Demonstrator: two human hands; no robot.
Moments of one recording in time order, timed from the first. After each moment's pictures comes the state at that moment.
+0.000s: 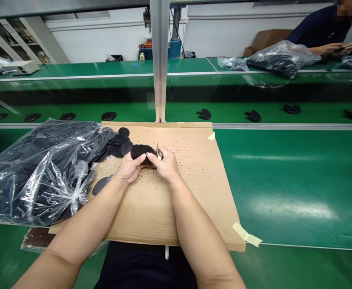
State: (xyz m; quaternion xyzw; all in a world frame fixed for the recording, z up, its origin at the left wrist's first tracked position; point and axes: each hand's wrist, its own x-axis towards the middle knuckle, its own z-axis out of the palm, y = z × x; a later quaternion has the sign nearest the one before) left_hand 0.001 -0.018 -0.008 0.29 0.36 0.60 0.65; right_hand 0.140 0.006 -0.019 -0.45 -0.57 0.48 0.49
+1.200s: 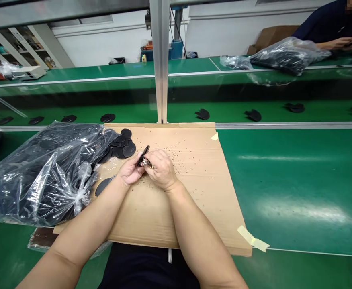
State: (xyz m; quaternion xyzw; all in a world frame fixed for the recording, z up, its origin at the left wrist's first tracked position) left_hand -0.013 -0.010 -0.013 0.16 0.33 0.54 0.76; right_hand 0.132 -0.007 -0.007 -0.31 -0.81 0.11 0.49
